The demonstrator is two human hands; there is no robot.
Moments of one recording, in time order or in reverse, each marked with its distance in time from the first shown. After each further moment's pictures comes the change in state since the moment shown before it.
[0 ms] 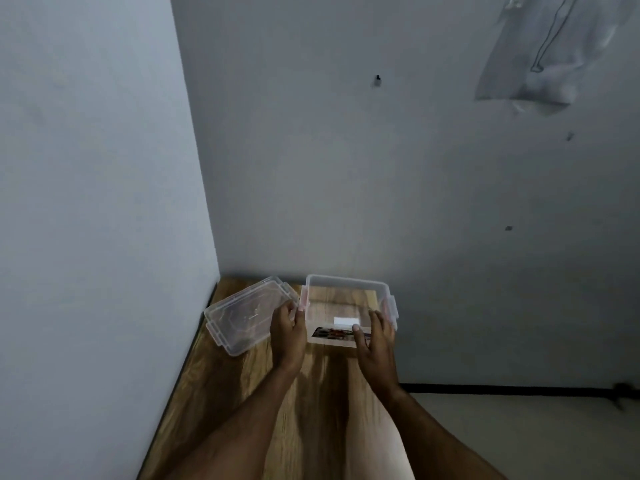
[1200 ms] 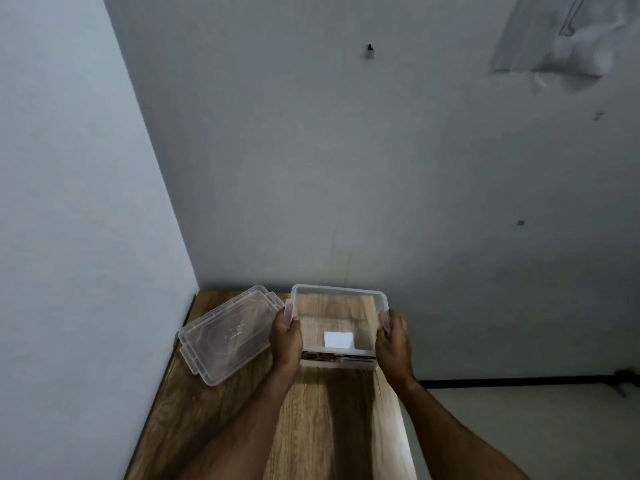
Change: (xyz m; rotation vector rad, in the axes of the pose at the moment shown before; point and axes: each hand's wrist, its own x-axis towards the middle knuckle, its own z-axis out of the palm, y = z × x) left_hand 0.059 -0.035 0.062 -0.169 -0.097 -0.266; right_hand 0.088 0.074 0.004 0.044 0.116 0.160
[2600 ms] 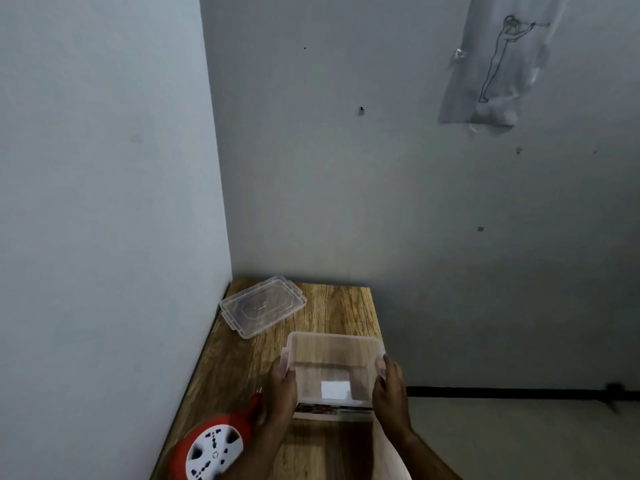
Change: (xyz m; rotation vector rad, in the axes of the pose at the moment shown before) left_hand -0.213 -0.033 -0.118 0.128 -0.054 -0.003; right_hand -0.218 0.012 -0.057 -0.040 -0.069 -0.023
